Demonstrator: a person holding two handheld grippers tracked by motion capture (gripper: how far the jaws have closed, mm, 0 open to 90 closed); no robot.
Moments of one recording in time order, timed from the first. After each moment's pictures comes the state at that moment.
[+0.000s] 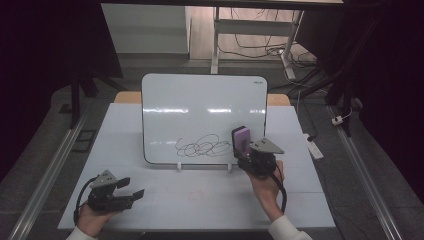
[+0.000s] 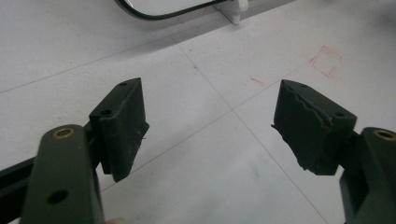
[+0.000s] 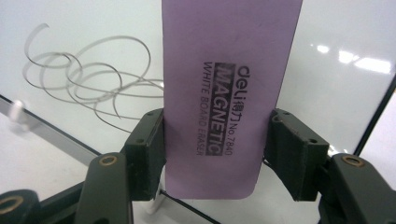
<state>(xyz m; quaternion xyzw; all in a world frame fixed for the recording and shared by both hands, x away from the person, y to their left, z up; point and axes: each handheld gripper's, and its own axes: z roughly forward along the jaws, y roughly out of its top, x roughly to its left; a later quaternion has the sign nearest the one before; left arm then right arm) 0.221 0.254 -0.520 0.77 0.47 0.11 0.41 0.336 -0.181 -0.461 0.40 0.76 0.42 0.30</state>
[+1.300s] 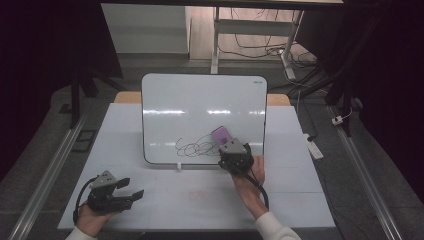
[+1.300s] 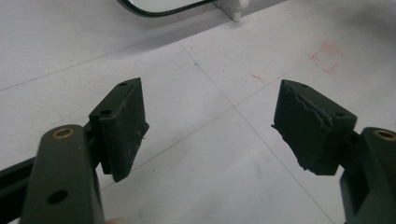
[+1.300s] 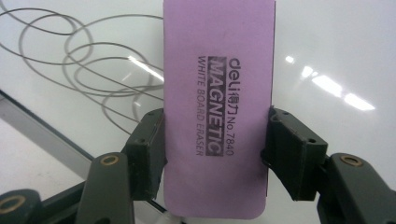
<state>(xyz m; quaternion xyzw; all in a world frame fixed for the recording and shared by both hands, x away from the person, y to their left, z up) 0.220 0.255 -0.521 0.78 0.46 0.11 0.41 0.340 -0.116 -0.475 0.33 0.80 0.32 0.37</state>
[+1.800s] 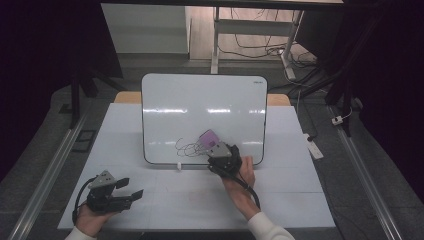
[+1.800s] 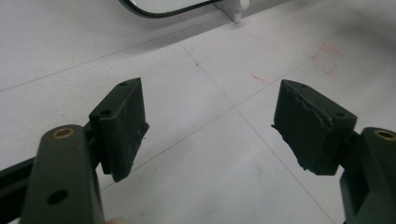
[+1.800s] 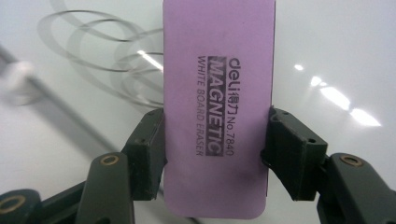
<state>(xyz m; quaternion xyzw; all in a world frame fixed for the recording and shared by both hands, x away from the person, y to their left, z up) 0.220 0.257 -0.521 0.77 0.46 0.11 0.42 0.336 -0.094 -0.478 0.30 0.82 0.31 0.38</state>
